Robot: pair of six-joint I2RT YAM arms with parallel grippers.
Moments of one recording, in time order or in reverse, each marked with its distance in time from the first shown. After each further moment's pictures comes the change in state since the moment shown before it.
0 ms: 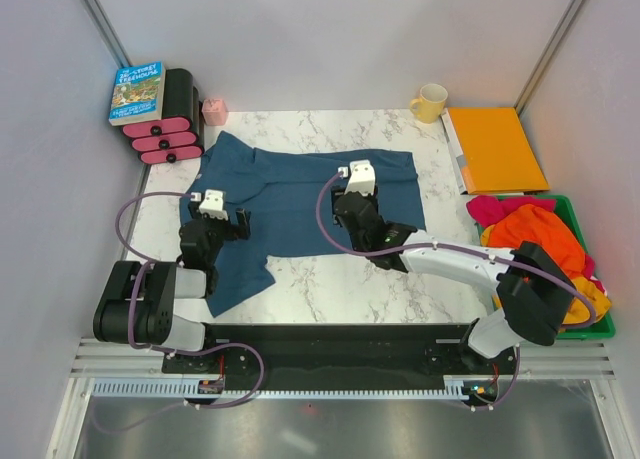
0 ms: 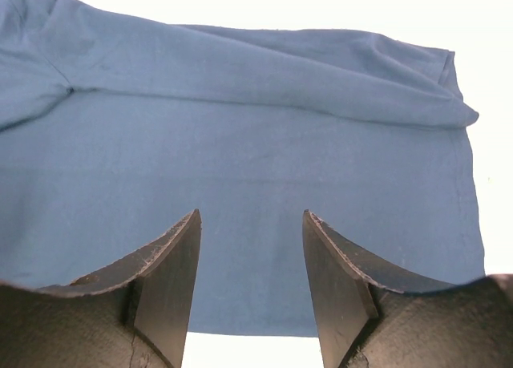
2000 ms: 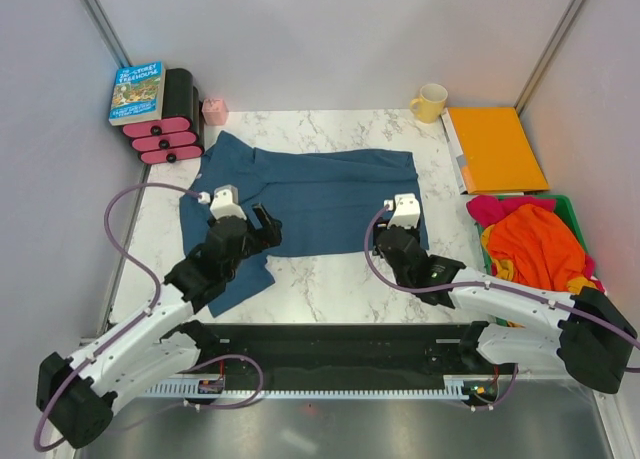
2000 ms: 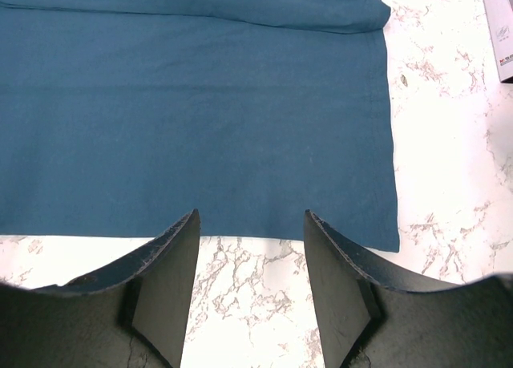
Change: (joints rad) left arm -0.576 -0.599 0.393 -1.252 -0.578 -0.663; right arm 0.003 -0.386 -0.398 -0.088 0.021 0.071
